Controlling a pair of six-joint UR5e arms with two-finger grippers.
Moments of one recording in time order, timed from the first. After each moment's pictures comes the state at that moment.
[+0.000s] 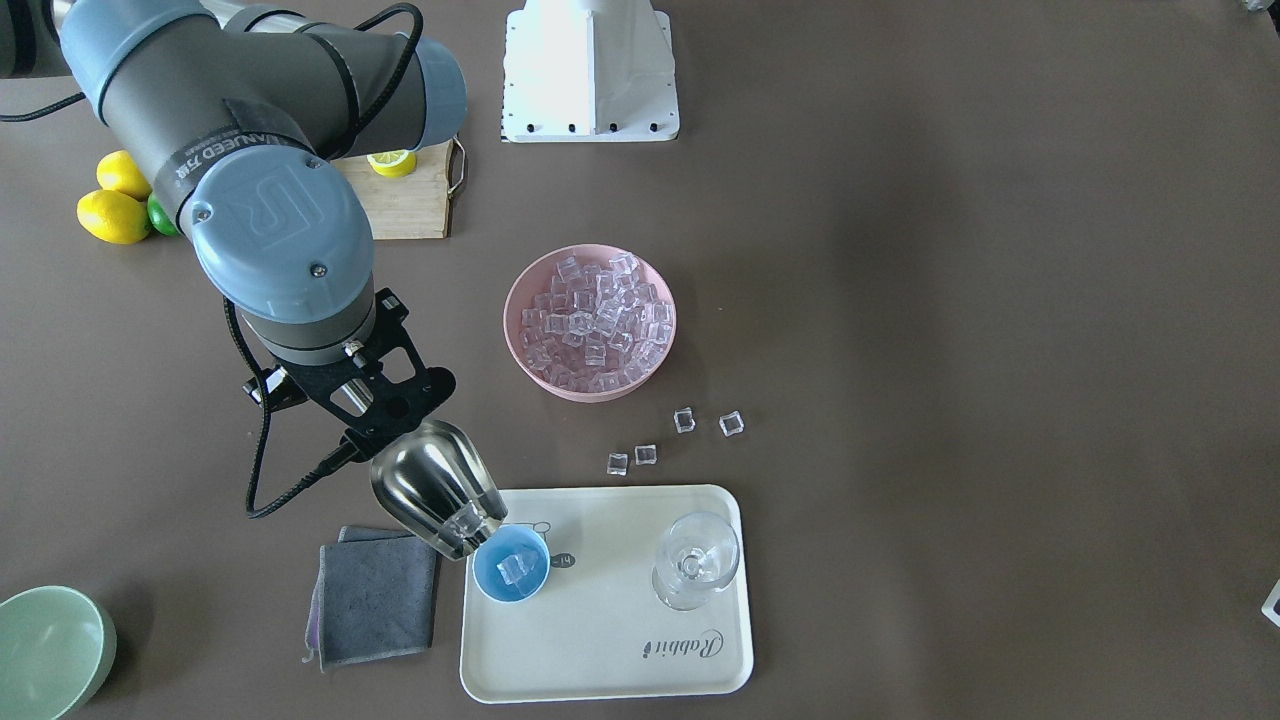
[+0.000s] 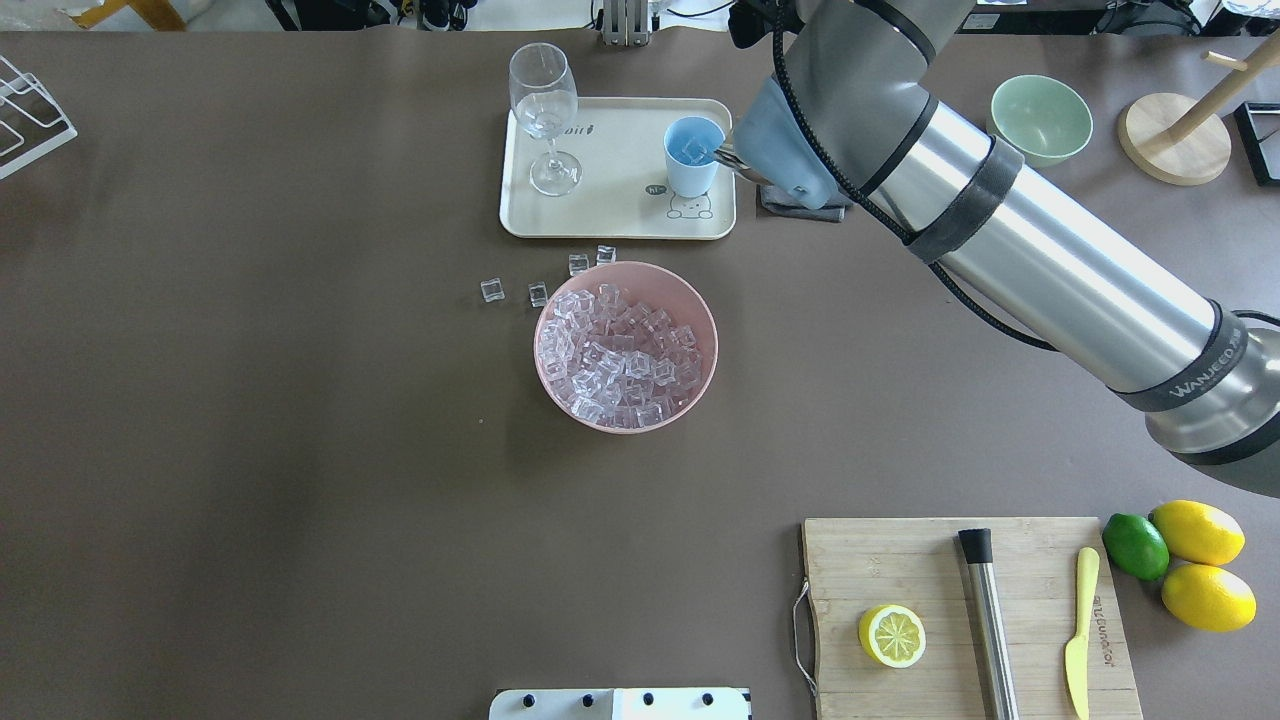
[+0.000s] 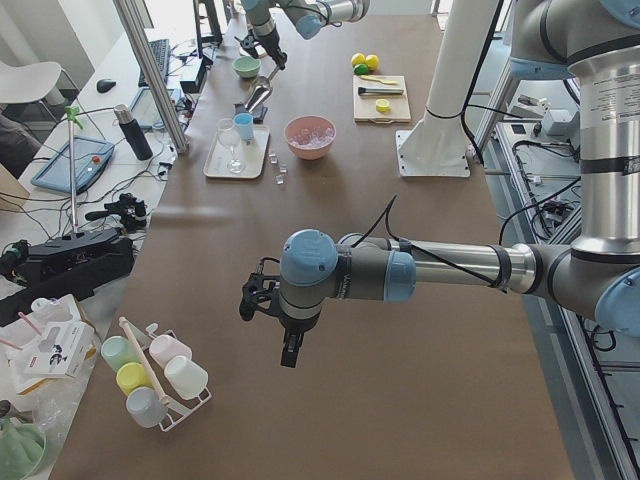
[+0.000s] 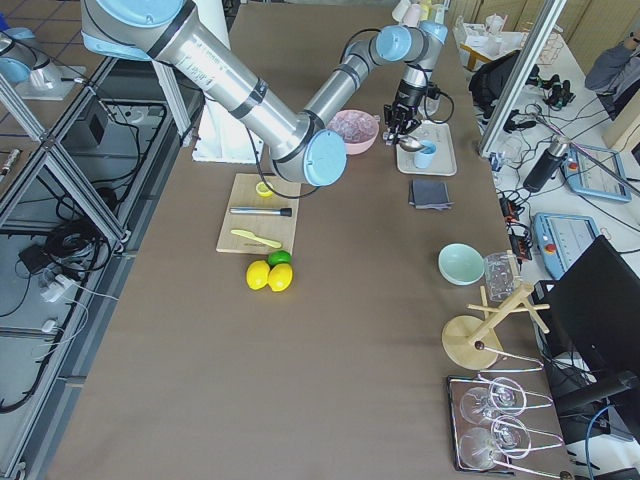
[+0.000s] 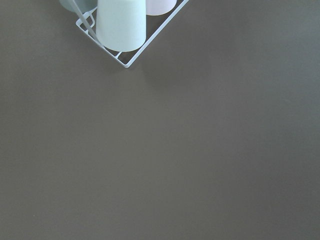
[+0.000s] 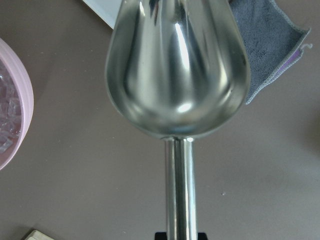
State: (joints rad) left arm -1.71 -1.43 -1.78 -1.58 -2.35 0.17; right arm 0.91 -0.59 1.43 -2.27 2.07 -0.12
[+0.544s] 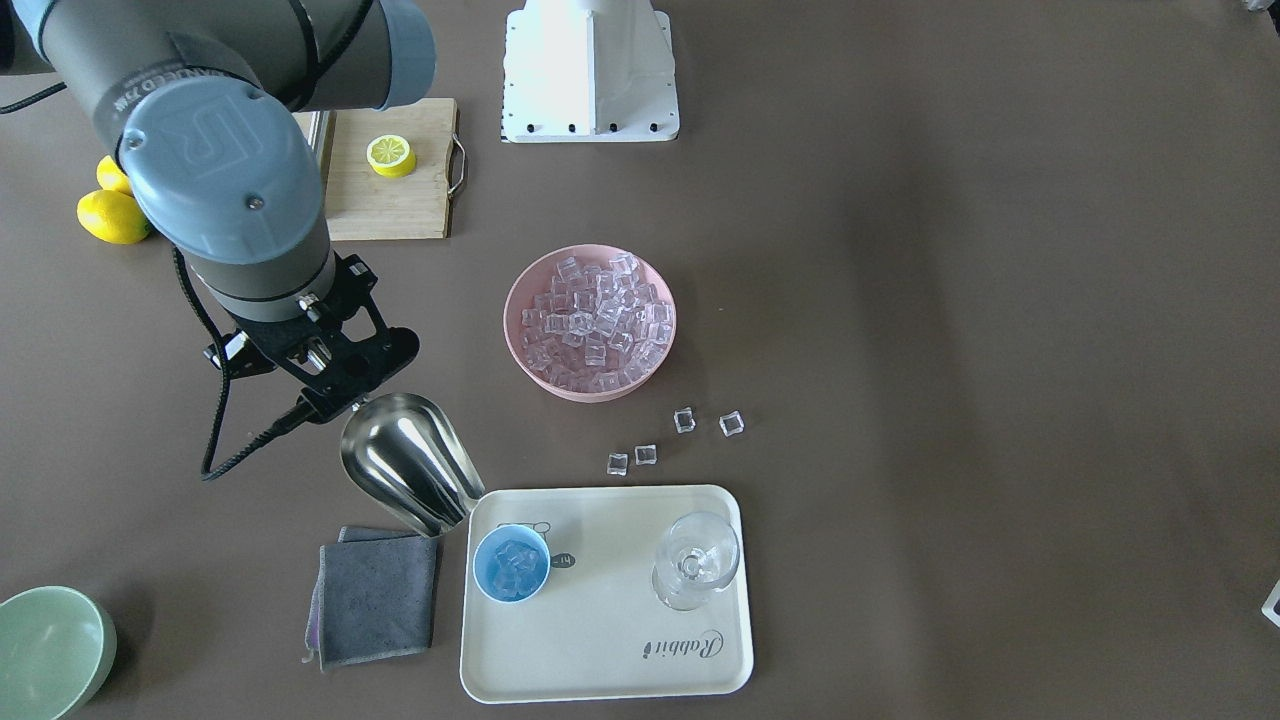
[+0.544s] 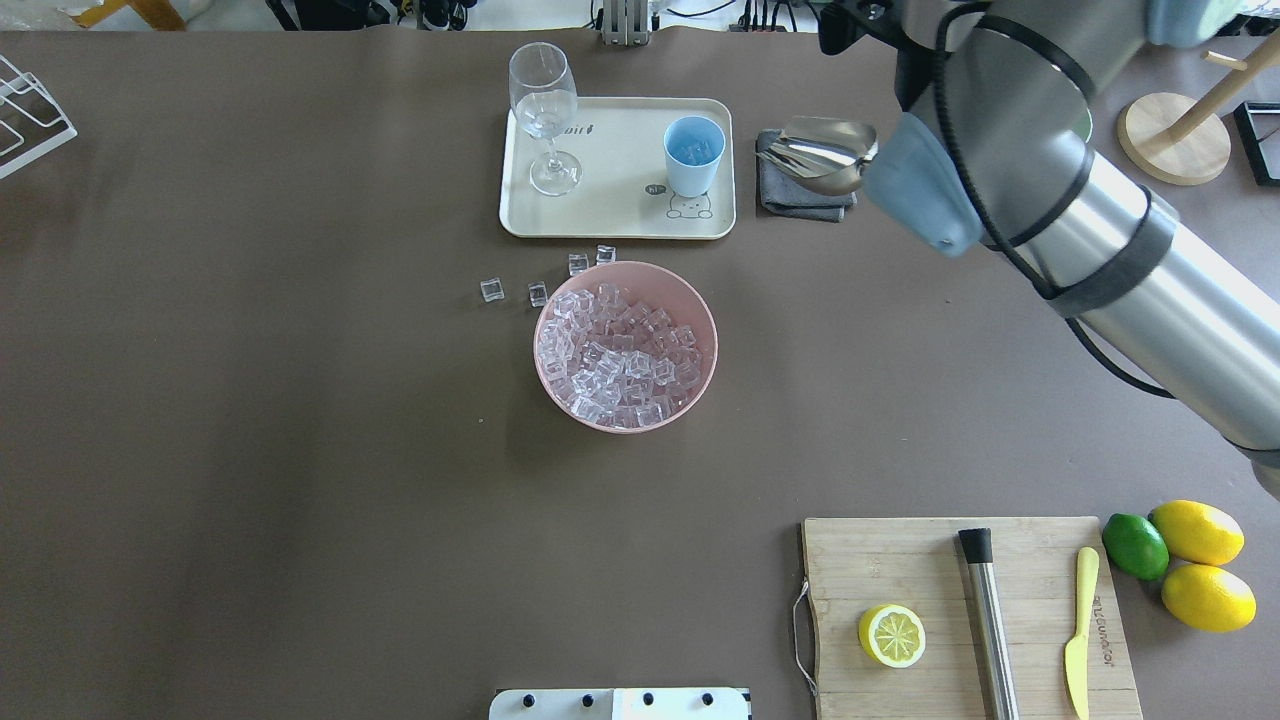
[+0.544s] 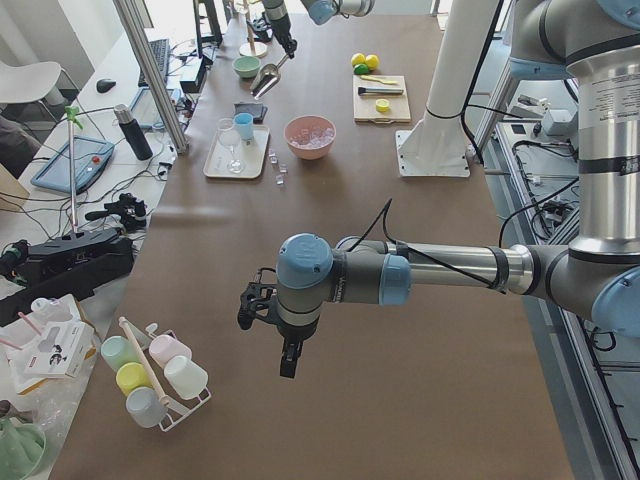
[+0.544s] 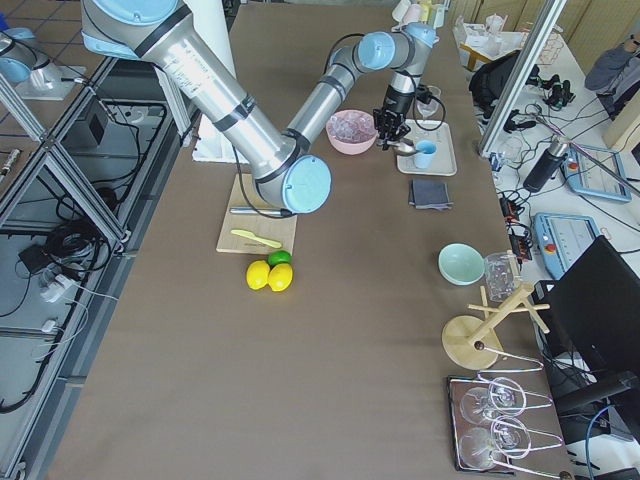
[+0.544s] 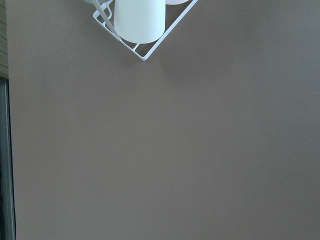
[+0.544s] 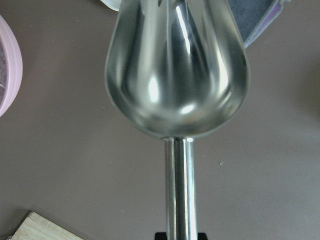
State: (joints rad) left arm -1.69 -1.43 -1.76 -1.58 -2.28 0.16; right arm 0.96 -0.77 1.70 -2.29 2.12 -0.07
